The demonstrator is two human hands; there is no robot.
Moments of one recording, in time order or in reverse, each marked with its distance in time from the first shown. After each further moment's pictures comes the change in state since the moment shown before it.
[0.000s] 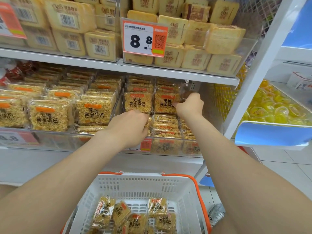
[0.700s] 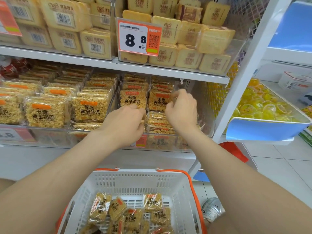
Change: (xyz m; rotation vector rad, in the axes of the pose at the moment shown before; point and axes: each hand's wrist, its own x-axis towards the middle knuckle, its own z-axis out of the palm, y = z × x) left_hand -0.014 0.004 -0.006 -0.044 0.138 0.072; right_hand -0.046 0.005 -0.010 -0.304 0.131 -0.411
